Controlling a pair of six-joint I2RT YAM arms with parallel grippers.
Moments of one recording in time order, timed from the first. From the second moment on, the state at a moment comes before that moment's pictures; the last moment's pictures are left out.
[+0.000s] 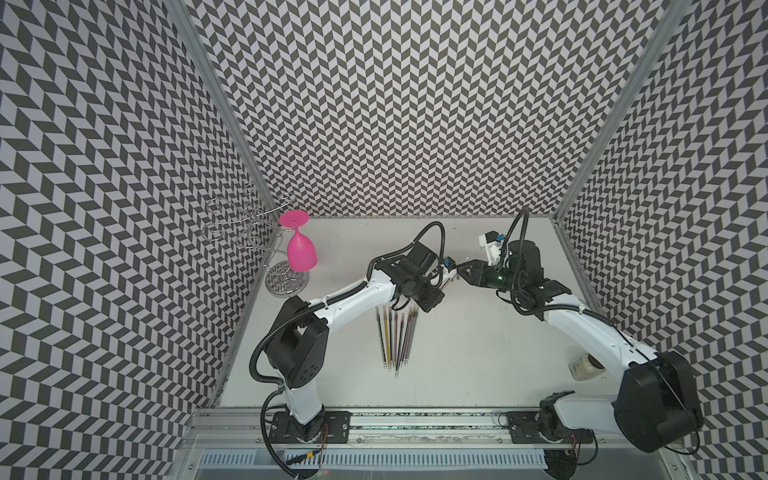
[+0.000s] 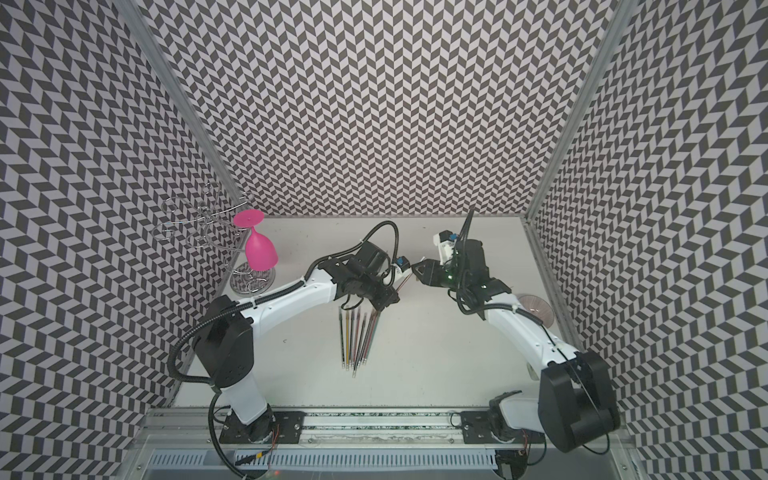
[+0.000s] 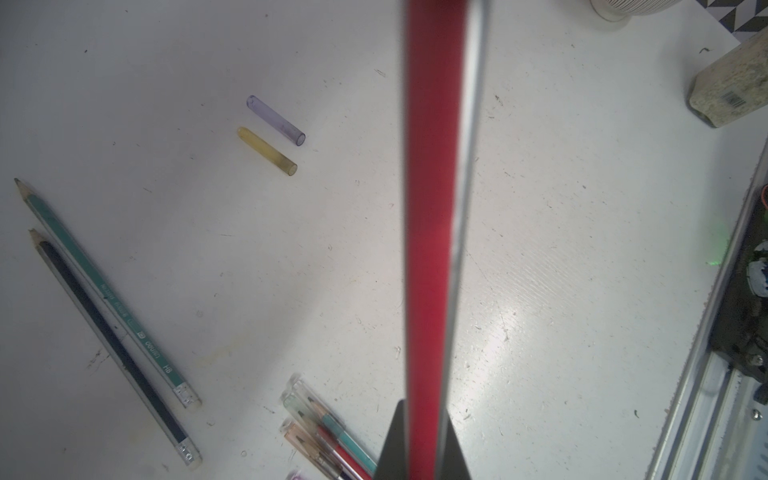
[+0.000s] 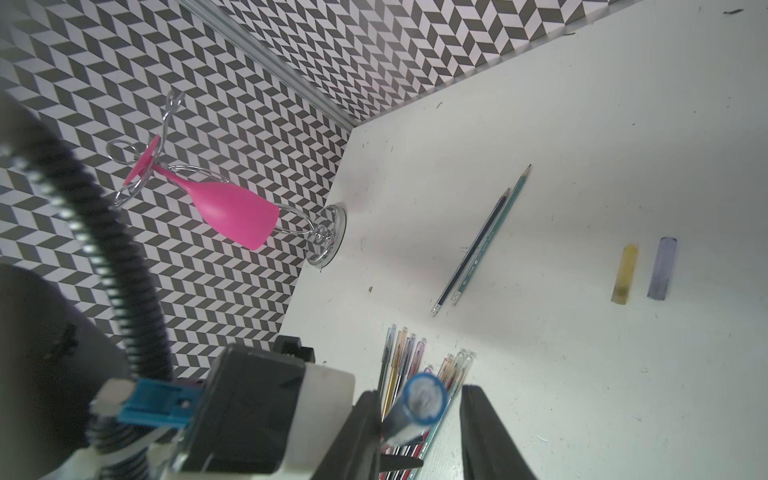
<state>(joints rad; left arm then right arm) -0.77 1.77 1.41 -0.62 0.28 0.13 0.31 1.33 0.90 -0.09 -0.55 0.55</state>
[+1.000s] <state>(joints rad) -0.78 1.78 1.41 -0.62 0.28 0.13 0.20 1.30 0.83 0.06 -0.72 0.70</state>
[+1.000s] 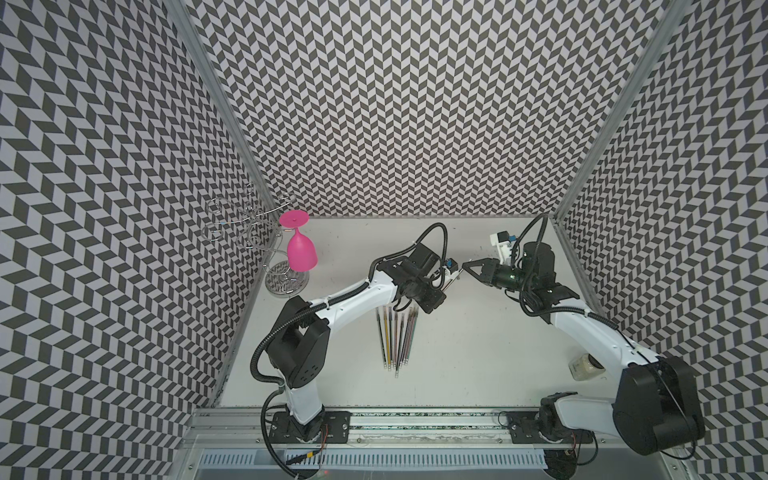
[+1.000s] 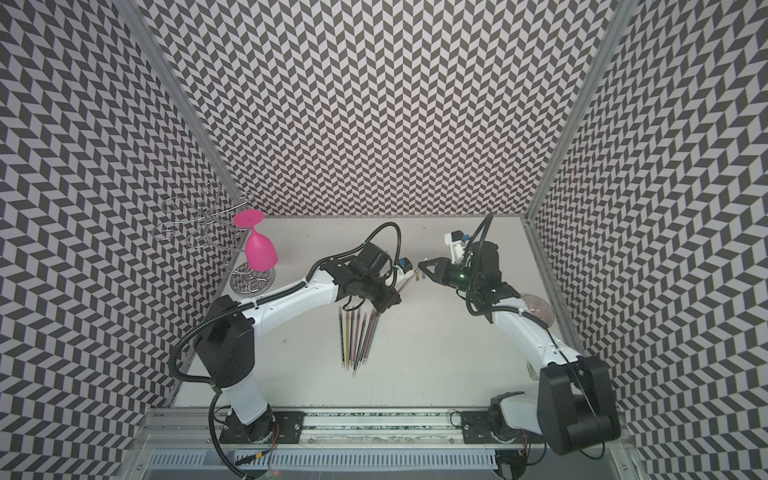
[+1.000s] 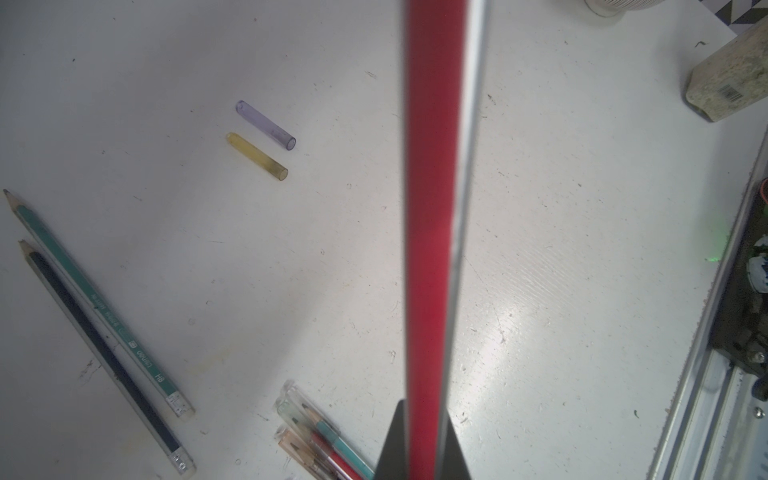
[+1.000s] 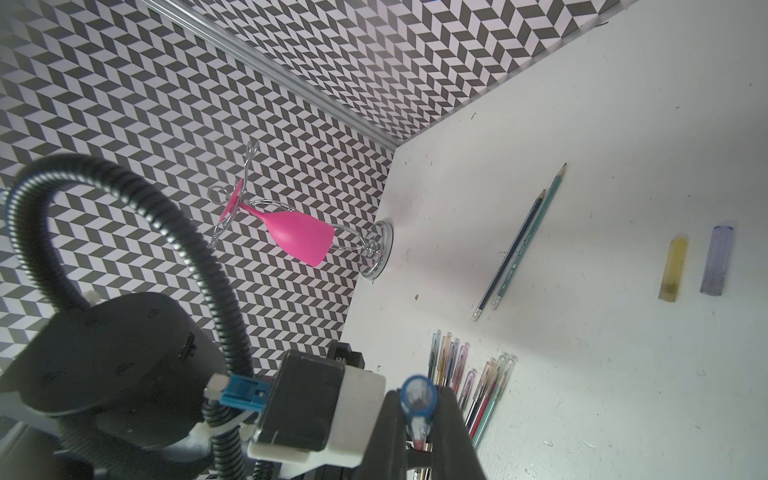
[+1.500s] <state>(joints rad) -0.79 1.80 1.44 -0.56 0.27 0.13 0.15 1.30 0.90 -0.03 -0.75 0.66</state>
